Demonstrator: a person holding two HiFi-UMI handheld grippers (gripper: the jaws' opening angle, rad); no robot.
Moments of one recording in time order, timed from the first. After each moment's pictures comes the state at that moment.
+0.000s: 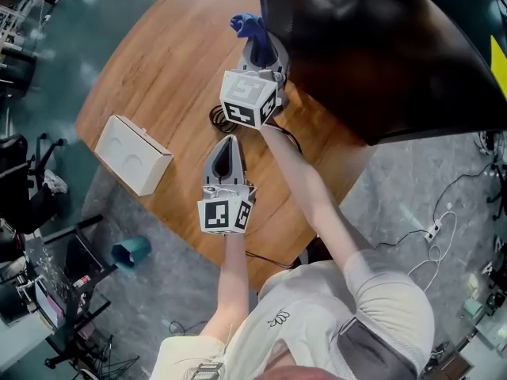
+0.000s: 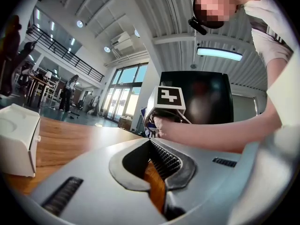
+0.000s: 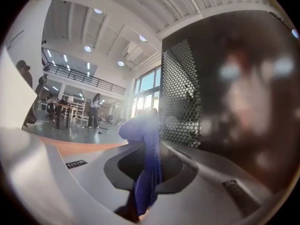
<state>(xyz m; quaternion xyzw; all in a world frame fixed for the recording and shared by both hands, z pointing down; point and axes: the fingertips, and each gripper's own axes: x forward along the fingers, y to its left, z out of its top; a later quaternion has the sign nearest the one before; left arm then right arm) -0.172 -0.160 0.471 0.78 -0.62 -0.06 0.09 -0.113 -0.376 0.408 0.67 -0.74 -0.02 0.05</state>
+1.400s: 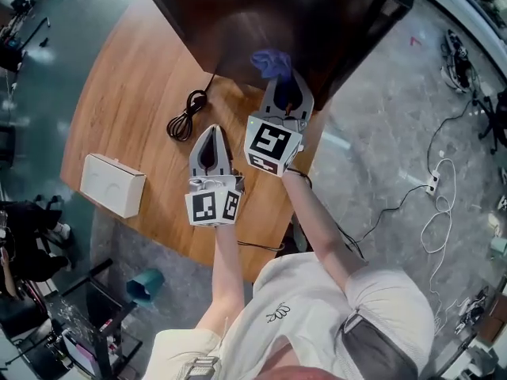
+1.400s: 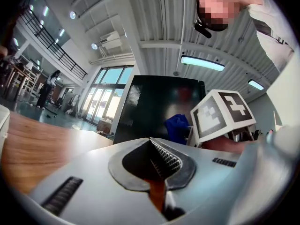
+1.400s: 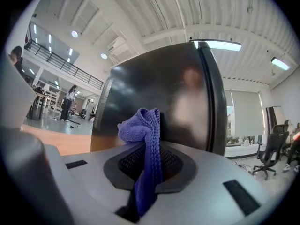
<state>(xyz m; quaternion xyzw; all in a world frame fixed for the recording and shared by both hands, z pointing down) -0.073 -0.149 0.431 0.85 -0.52 -0.09 0.07 0.090 -0.220 0.388 0.78 -0.62 -0.04 0.06</state>
